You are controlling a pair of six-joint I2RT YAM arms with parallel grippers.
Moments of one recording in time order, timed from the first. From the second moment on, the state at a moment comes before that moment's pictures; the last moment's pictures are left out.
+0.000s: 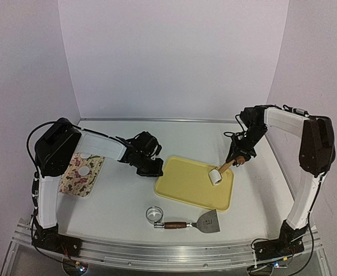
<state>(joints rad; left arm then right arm) -0.78 2.10 1.35 -0.23 0.17 -0.57 0.22 1.93 1.54 -1.14 -0.40 0.30</state>
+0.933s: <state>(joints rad) -0.78 2.10 1.35 -0.23 0.17 -0.57 0.15 1.88 1.52 -1.16 -0.32 0.27</state>
